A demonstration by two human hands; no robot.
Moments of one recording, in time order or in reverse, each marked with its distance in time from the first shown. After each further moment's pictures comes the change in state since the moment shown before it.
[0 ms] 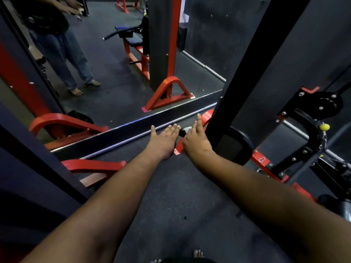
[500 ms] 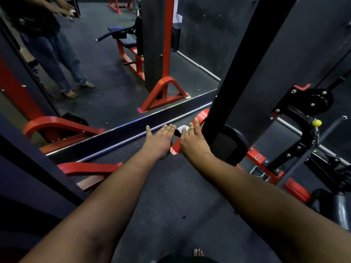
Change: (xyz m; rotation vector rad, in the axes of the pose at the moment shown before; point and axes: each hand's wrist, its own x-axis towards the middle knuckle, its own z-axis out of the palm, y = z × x) left_hand -0.002 -0.002 -0.002 -0.008 -0.001 -0.014; right_hand -0.009 -0.001 0.013 0.115 0.064 0.047
